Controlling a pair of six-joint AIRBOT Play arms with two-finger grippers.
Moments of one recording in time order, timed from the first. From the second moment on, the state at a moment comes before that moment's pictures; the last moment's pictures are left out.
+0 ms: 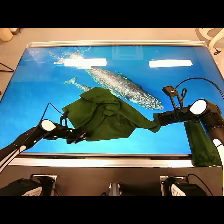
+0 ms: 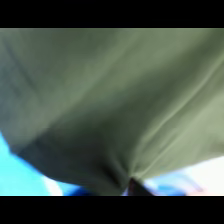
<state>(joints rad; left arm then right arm) -0.29 -1.23 0.58 0.71 -0.80 -1.64 -0.04 -1.10 0.87 -1.17 1.08 0.98</state>
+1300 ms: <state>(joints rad) 0.15 -1.35 1.10 1.04 -1.22 -1.46 0.11 -0.69 0.28 -0.77 0.95 1.21</state>
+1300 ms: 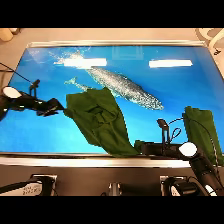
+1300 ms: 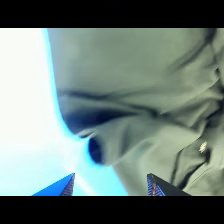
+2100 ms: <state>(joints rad) -0.16 -1.25 0.58 0.67 -0.92 -1.44 0.11 -0.69 0.28 -0.77 0.86 1.19</state>
